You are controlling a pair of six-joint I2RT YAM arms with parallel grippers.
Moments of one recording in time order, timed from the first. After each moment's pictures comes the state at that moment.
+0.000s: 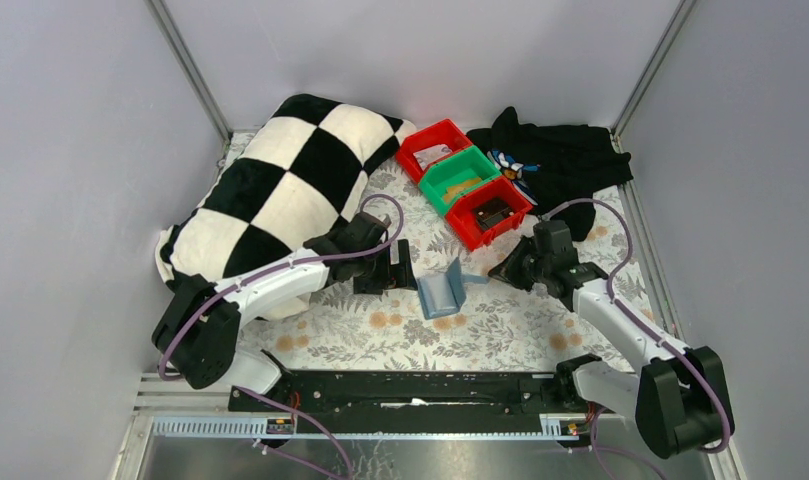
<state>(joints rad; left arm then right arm) -0.70 1.43 0.87 -0.42 0.20 -0.75 0.30 1.11 0.58 -0.28 -0.24 0.89</state>
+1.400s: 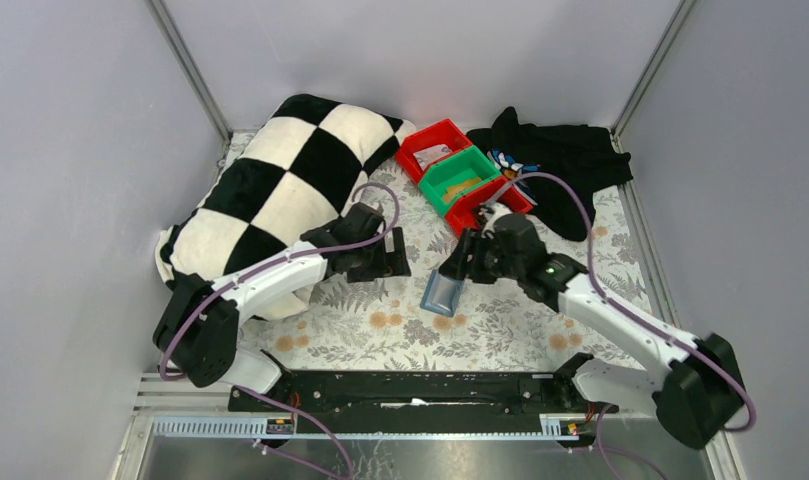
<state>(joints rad) -0.68 1.45 0.95 -0.46 0.08 -0.73 0.61 1.07 0.73 -0.30 -0.20 0.73</state>
